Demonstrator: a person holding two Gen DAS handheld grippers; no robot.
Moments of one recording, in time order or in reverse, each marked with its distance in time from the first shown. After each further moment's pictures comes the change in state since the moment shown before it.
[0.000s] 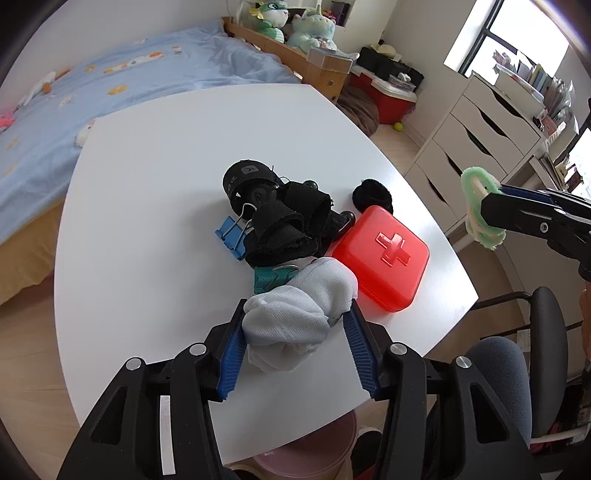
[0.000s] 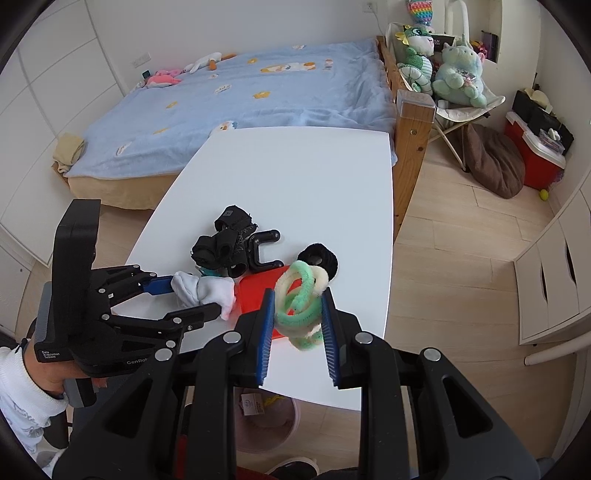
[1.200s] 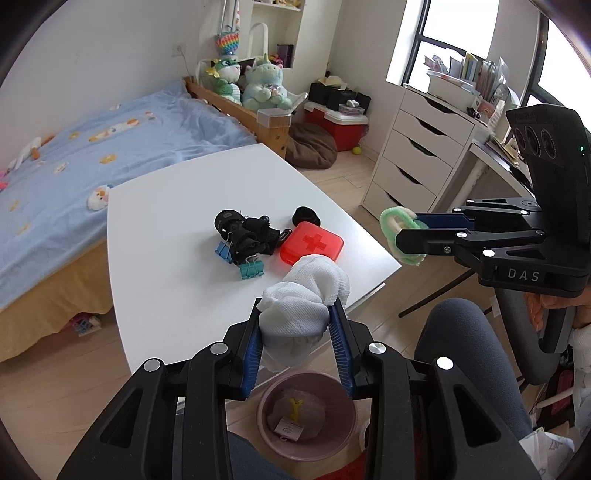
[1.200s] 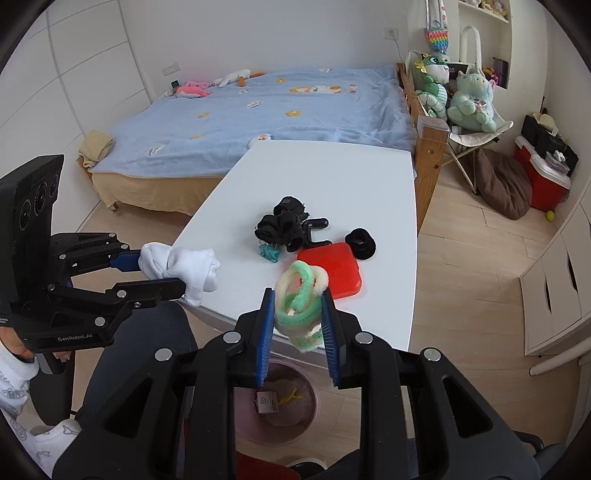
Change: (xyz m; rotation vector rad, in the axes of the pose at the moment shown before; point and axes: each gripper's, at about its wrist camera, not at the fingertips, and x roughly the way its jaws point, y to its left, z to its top) left arm -0.111 -0.029 -0.043 0.192 -0.166 -0.044; right arm -0.053 0.046 -0.057 -0.067 -0.105 0.051
